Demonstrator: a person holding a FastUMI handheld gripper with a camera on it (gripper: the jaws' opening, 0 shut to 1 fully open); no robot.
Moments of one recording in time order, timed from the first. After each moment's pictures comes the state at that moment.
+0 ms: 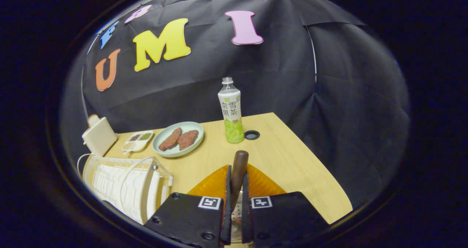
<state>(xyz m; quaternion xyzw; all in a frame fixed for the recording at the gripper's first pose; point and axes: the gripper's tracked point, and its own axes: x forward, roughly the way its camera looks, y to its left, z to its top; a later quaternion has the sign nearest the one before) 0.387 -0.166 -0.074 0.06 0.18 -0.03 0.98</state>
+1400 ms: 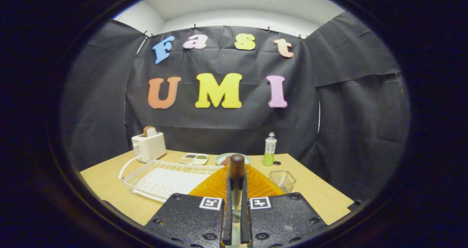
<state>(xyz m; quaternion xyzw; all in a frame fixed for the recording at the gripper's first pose) 0.114 0.018 -0.047 -0.01 0.00 0.02 1.00</state>
